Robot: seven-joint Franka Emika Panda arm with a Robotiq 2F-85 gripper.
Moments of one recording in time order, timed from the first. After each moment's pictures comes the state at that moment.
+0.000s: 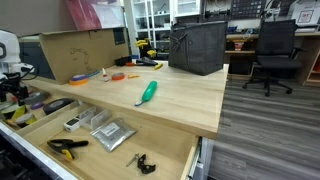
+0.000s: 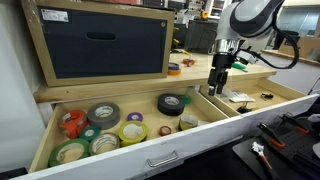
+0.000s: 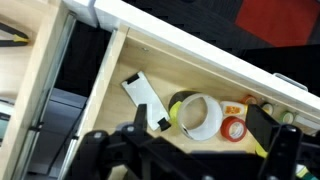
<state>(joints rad) 0.24 0.06 0.29 -2.46 0.37 2.37 -0.13</state>
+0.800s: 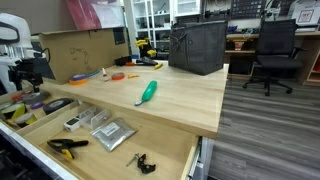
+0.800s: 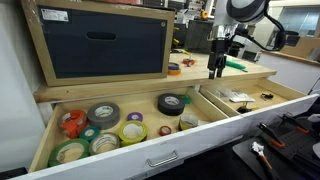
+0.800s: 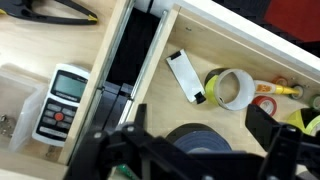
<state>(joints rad) 0.21 0.06 0.21 -2.30 0.17 2.19 -0.07</state>
